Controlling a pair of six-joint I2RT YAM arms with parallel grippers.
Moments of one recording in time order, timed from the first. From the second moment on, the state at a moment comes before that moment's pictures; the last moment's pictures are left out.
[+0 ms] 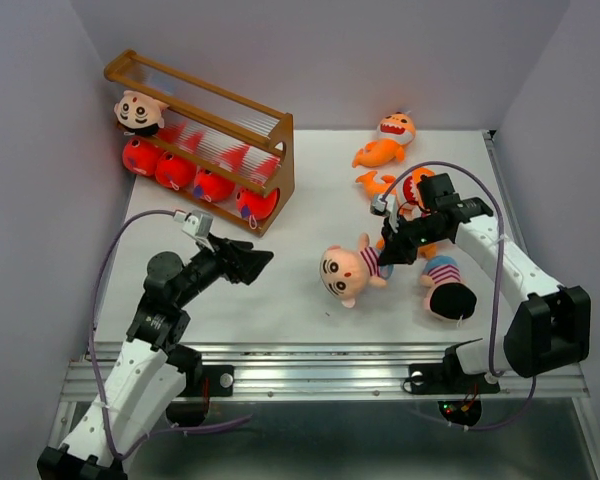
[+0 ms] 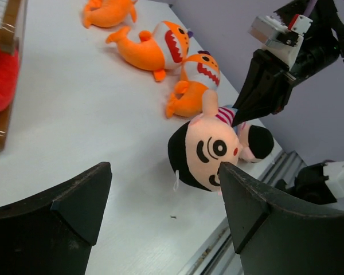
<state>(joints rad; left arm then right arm) -0.29 0.52 0.43 0.06 0.47 -0.53 0.25 1.38 1.10 -0.87 -0.79 -0.71</state>
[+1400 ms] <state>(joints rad) -1.05 0.97 0.46 0.24 -0.18 -1.00 0.33 1.37 1.11 -0.95 -0.89 -0.76</state>
